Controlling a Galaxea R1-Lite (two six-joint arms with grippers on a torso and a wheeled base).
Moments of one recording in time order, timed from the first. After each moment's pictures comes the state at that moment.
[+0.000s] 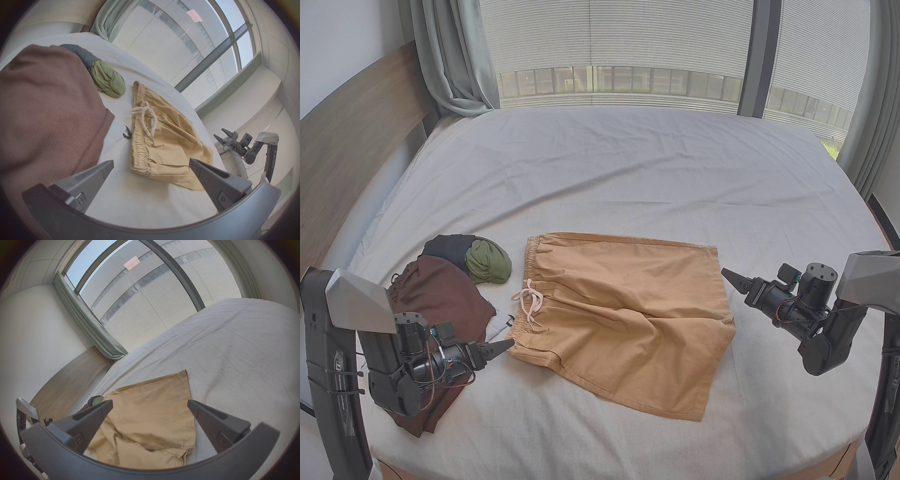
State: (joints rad) left arm -0.03 2.42 -0.45 -1.55 -0.61 -0.38; right arm 0.11 2.29 -0.64 -1.54 0.31 0.49
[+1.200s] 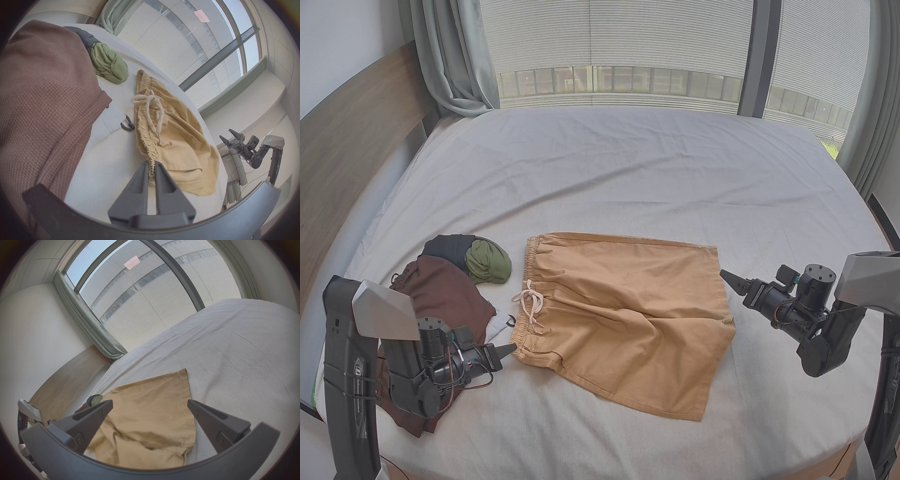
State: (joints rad) left arm -0.08 2.53 -0.55 -1.55 -0.53 -0.44; right arm 0.12 2.29 -0.61 -1.54 0.30 0.47
